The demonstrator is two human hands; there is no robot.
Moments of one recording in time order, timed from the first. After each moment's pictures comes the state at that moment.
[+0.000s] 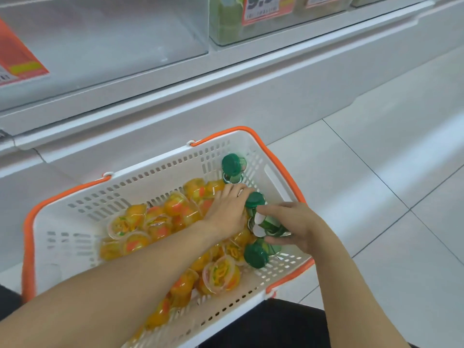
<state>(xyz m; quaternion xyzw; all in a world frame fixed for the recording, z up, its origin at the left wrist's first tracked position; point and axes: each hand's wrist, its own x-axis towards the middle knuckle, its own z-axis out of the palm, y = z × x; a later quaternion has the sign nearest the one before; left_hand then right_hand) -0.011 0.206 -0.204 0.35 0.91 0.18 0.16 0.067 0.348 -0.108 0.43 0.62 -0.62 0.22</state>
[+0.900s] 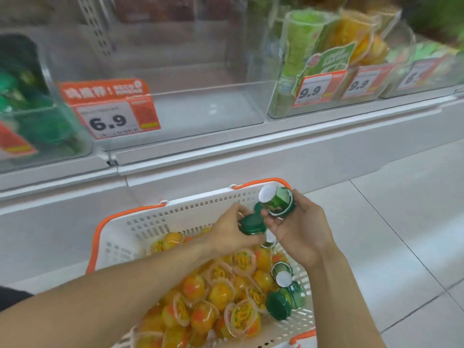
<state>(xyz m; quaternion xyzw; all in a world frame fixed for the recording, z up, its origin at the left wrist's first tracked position) -0.030 0.141 -0.124 0.13 0.81 0.51 0.25 0.015 0.295 -0.043 0.28 0.32 -0.90 0.07</state>
